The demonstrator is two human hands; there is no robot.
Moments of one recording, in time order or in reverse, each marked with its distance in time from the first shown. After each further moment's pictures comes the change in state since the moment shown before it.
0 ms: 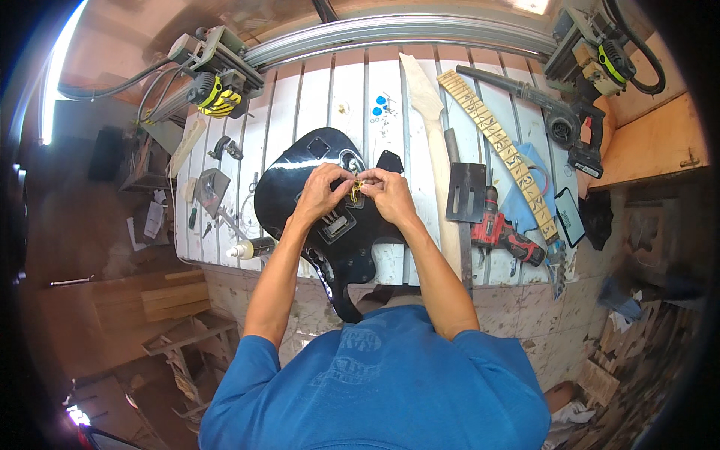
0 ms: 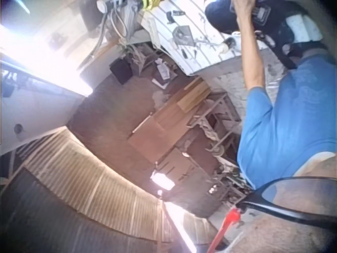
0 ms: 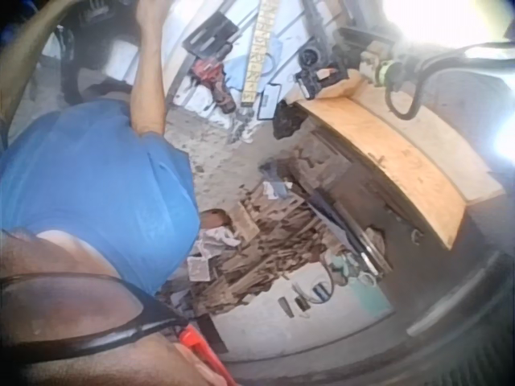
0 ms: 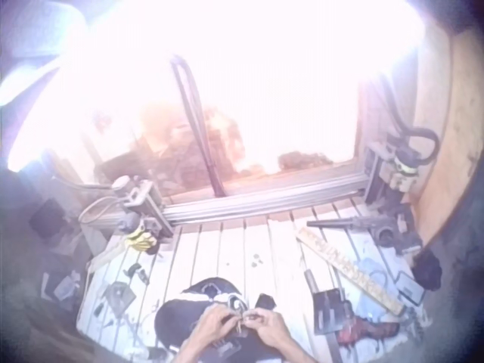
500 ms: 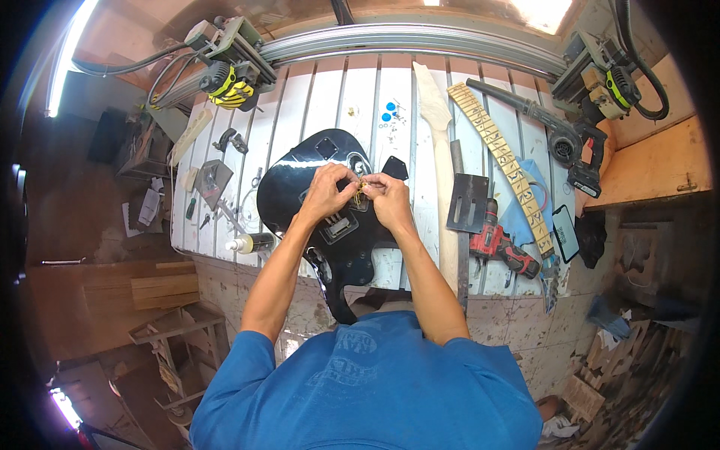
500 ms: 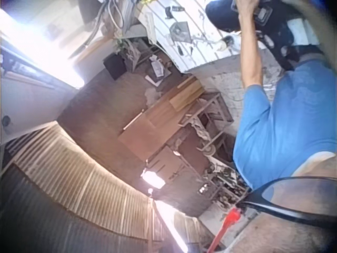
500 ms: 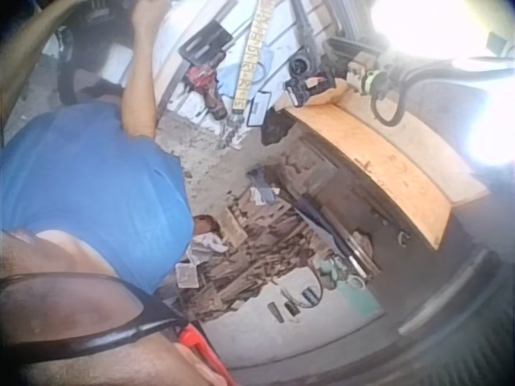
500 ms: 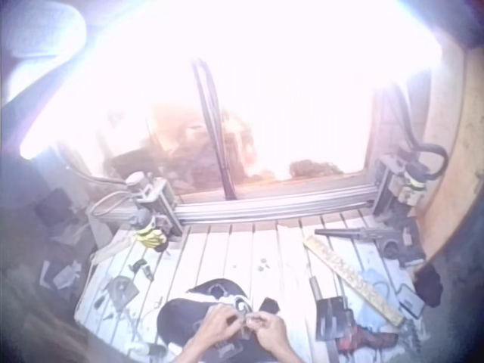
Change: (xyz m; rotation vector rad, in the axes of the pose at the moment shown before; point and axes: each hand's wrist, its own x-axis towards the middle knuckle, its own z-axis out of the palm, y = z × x) left_hand -0.001 0.000 0.002 0.014 0.059 -0.002; right_hand 0.001 0.000 0.016 0.071 0.103 0.014
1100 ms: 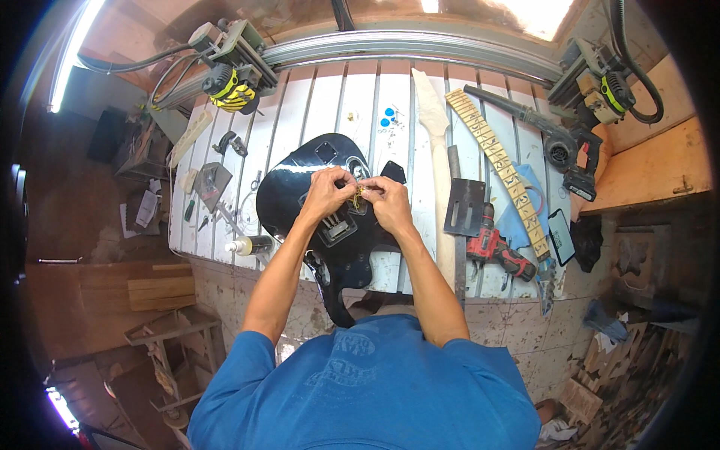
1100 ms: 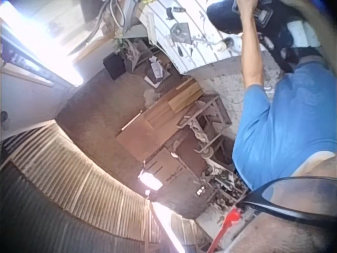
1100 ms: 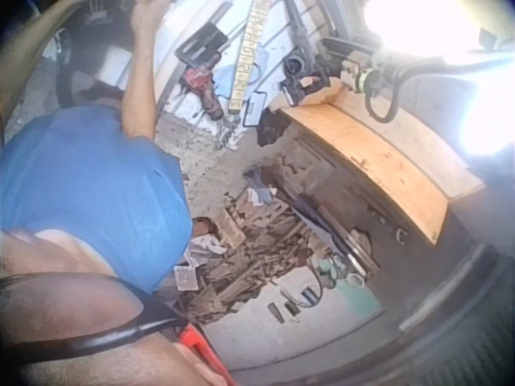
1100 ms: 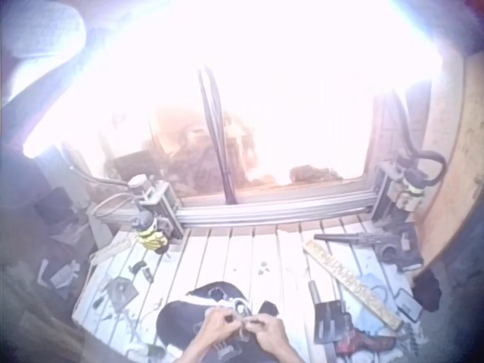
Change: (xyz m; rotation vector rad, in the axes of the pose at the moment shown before) left_hand 0.004 -0.005 0.006 -0.123 -0.013 -0.249; right_hand -0.001 -0.006 -0.004 -0.067 -0.022 -0.161
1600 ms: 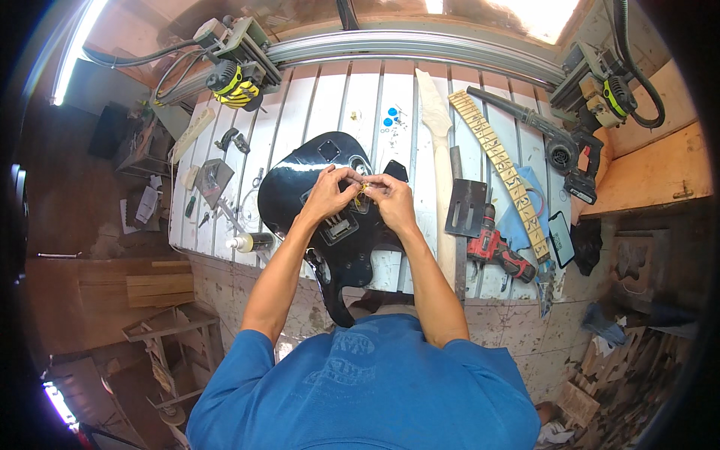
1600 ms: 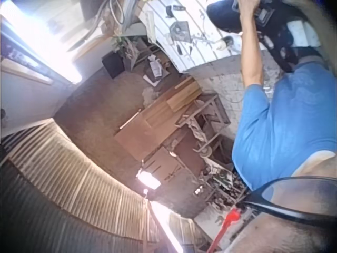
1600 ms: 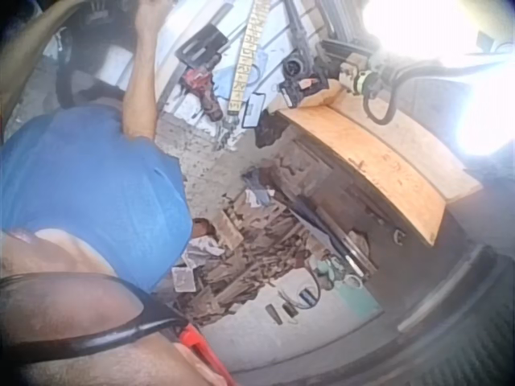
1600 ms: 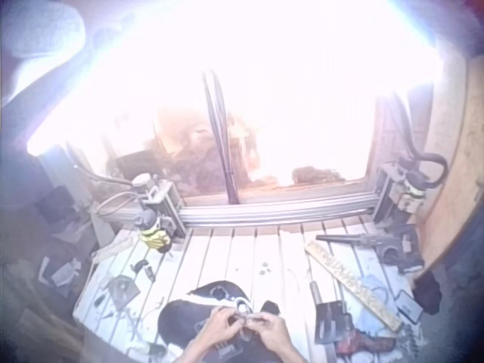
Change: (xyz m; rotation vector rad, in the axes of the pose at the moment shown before) left_hand -0.004 0.012 -0.007 0.015 -0.129 0.062; right_hand 0.000 0.001 -0.005 0.152 -0.036 0.117
